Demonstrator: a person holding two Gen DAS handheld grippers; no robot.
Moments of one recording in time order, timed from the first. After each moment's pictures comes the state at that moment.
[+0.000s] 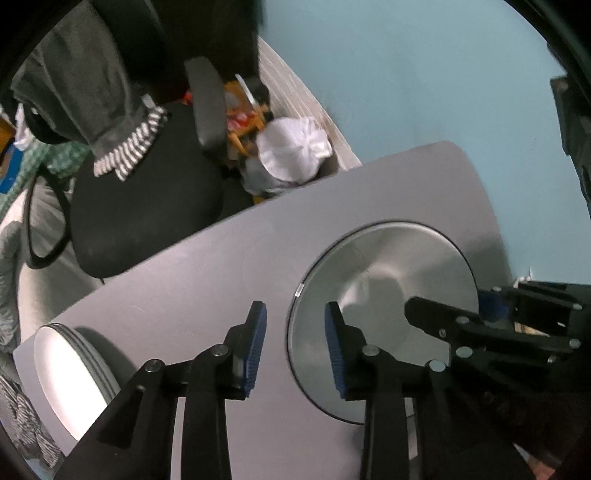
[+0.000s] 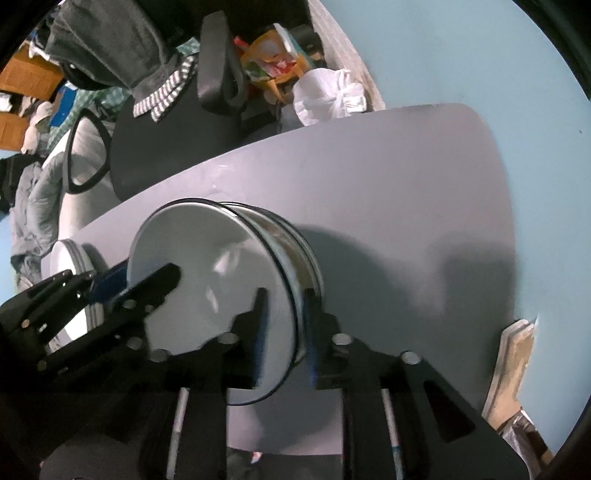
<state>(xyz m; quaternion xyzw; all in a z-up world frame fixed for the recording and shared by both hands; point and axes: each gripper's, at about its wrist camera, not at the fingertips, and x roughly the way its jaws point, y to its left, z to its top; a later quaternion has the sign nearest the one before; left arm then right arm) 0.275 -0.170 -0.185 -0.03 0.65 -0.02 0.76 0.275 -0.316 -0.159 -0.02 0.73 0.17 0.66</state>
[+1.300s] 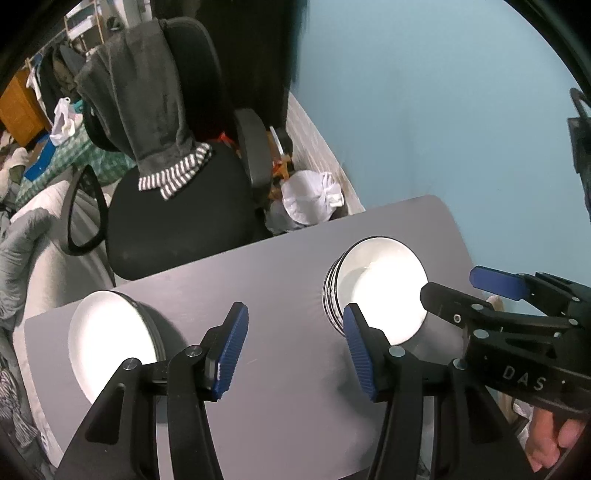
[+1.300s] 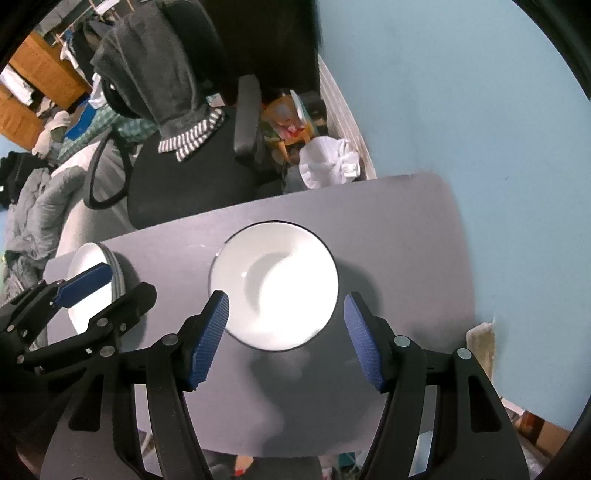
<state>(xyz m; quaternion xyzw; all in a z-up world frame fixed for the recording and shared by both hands) 0.203 -0.131 -0.101 -0.07 0.57 0.02 0.82 0.234 -0.297 -0.082 -0.06 0.63 0.18 0.76</state>
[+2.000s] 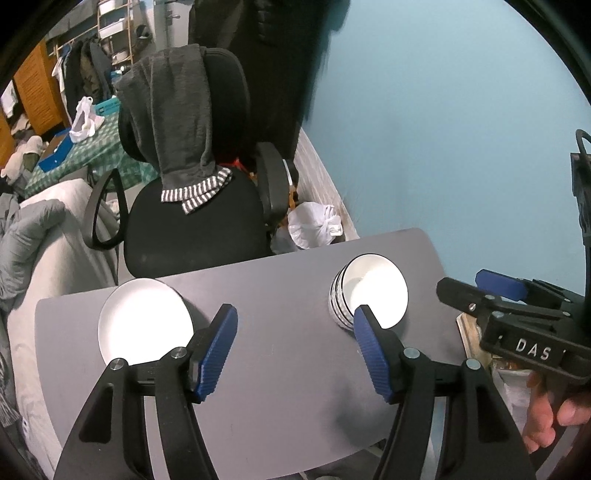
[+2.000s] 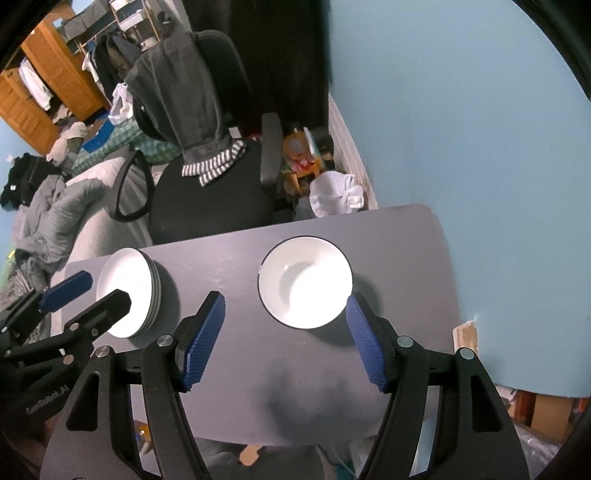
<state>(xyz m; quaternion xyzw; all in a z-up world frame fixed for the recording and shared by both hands) 0.147 -0.094 -0.044 -0.11 0.52 0.03 0.85 0.193 -0.287 -0.016 -0.06 0.57 0.19 0.80</state>
